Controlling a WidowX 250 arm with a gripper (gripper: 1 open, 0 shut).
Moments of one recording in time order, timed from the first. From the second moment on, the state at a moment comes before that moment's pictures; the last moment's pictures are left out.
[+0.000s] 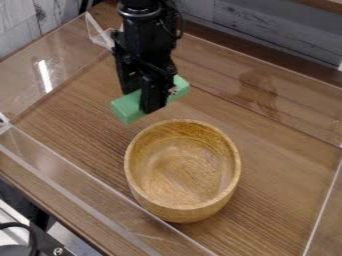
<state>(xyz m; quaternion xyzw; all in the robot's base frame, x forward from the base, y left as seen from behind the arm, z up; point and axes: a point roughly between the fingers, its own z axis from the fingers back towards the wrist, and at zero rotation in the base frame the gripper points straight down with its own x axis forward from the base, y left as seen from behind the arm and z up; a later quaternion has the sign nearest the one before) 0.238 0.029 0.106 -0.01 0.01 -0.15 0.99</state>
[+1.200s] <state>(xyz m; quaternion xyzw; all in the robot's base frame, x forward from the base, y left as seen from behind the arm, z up) 0.223 0.008 0.110 0.00 0.02 -0.12 0.99</state>
